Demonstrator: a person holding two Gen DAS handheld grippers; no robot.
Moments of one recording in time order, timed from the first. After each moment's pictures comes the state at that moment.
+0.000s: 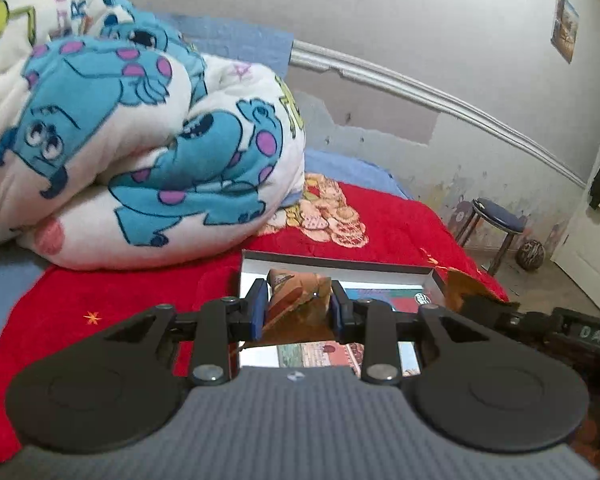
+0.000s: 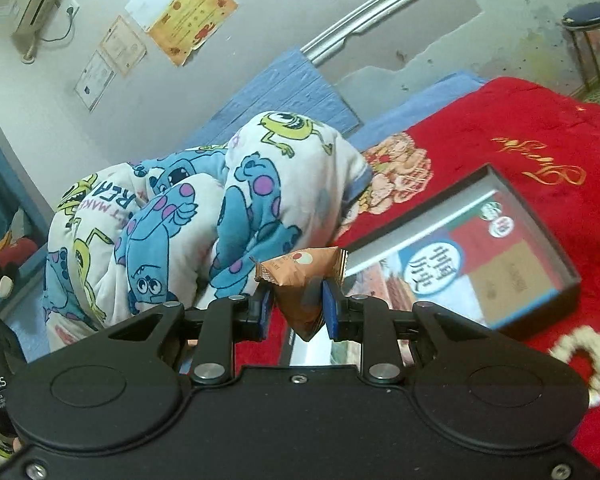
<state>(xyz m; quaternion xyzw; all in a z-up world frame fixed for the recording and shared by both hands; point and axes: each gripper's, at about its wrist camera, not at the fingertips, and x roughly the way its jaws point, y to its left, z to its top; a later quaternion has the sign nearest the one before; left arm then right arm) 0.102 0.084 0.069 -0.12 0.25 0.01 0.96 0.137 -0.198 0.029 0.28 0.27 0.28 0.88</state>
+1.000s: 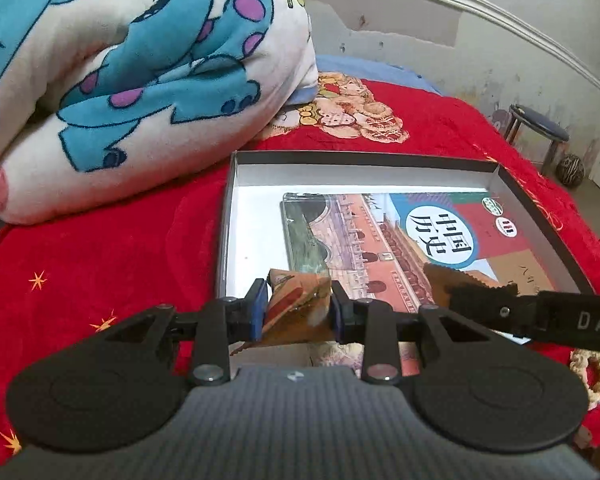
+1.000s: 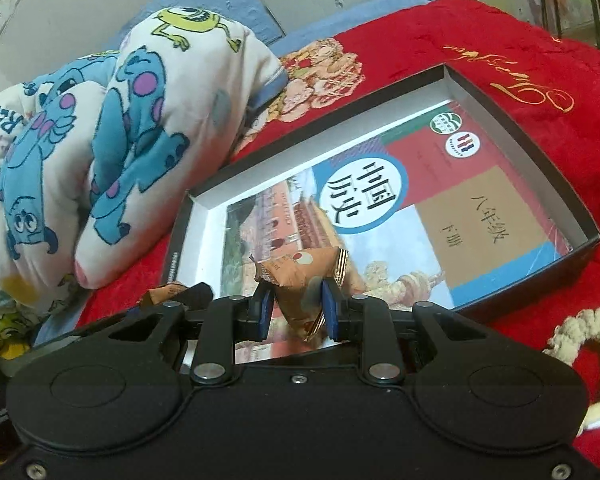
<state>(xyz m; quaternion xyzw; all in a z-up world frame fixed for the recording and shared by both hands) 0.178 0.054 -0.031 -0.05 0.36 0.03 0.93 0.208 -0.151 -0.054 0.20 0.41 0.20 0.87</state>
